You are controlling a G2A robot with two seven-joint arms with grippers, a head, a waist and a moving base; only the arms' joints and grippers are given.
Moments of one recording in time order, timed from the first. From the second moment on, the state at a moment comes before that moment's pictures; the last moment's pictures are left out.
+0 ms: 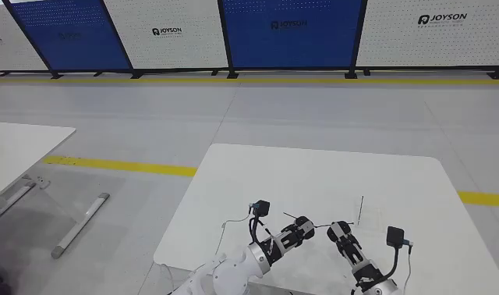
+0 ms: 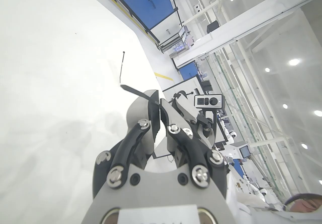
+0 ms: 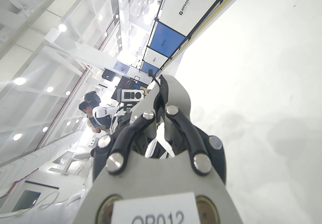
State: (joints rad) left arm 1.52 -1.19 -0.96 -1.76 0.13 -0.14 -0.15; right arm -1.79 -1.23 1.26 -1.92 -0.22 -0.14 0.17
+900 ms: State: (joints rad) left arm 1.53 -1.19 -0.96 -1.77 0.23 -0.16 -0.08; right arm -1.79 -1.23 1.26 -1.93 -0.25 -0.11 0.17
